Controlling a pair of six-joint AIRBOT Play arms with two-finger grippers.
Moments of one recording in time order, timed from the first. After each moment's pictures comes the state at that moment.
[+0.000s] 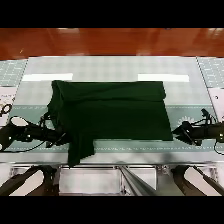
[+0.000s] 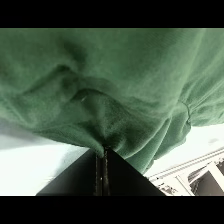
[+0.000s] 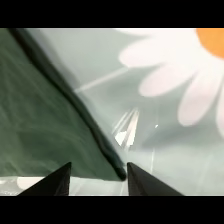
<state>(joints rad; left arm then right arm) 0.23 -1.11 0.34 0.93 -1.16 -1.42 -0.63 -1.07 0.47 -1.03 1.26 1.33</state>
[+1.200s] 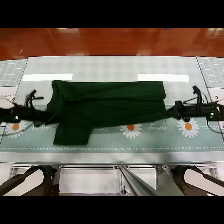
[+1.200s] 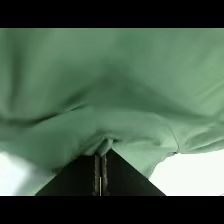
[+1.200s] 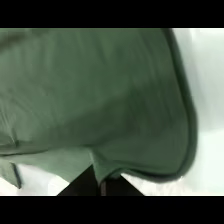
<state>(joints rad) 0.28 -1.16 0.68 0.94 -1.15 -1.35 -0.40 -1.26 0.71 -0.71 1.20 1.16</state>
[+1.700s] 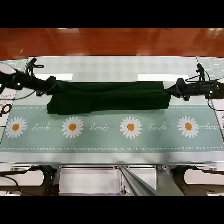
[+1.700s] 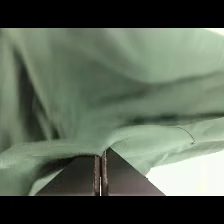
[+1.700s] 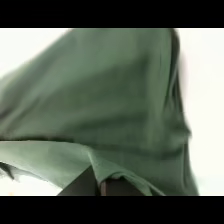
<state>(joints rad) 0.20 -1.54 1.24 0.92 -1.17 -1.40 -0.34 -1.52 1.07 -0.63 1.12 1.19</state>
